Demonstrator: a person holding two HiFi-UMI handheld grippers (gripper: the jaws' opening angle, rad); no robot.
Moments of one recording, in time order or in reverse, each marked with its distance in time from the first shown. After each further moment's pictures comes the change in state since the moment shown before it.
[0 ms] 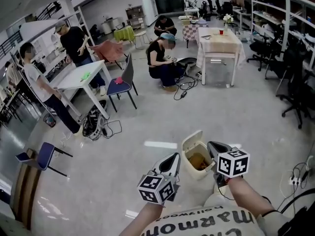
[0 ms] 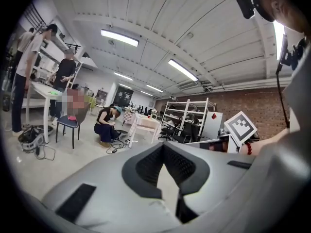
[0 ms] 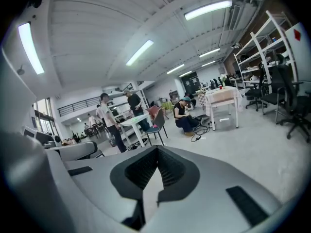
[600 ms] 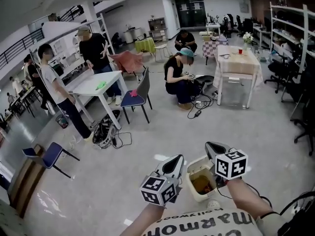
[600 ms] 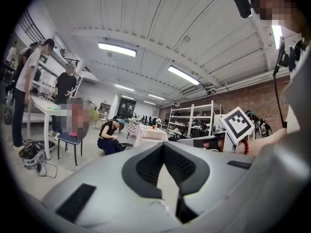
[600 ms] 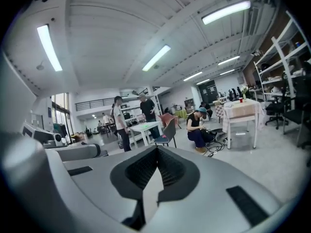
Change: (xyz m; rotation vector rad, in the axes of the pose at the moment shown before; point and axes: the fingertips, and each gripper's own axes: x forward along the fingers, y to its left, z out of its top) left arm 0.084 0.027 0.065 0.087 -0.105 0.078; right arm 0.080 -0.016 0.107 -0.147 -0.079 0.160
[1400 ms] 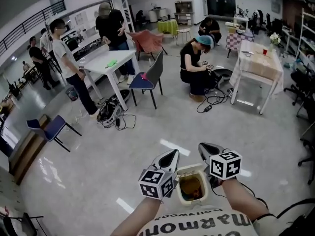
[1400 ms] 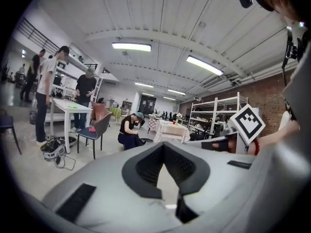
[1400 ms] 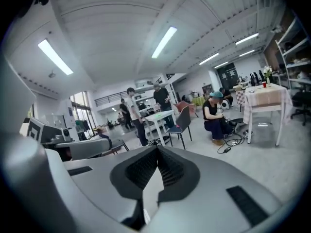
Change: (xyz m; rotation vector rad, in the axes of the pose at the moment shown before) left arm 0.110 0.043 -0.023 -0.046 0.060 0.269; right arm 0.089 -0.074 -0.002 -0.010 0.156 0.254
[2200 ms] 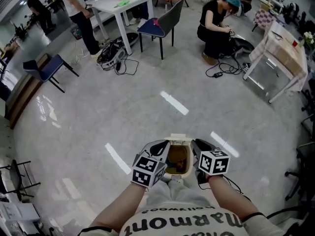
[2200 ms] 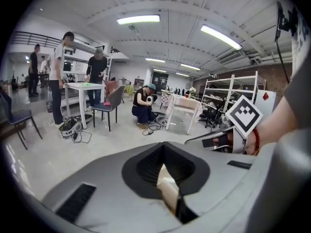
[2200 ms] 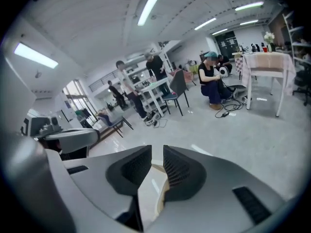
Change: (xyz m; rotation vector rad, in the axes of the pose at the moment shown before) left arm 0.036 0.013 -0.162 -0.044 0.311 0.170; right arm 0.043 -0.089 -0.172 0.109 0.354 0.015
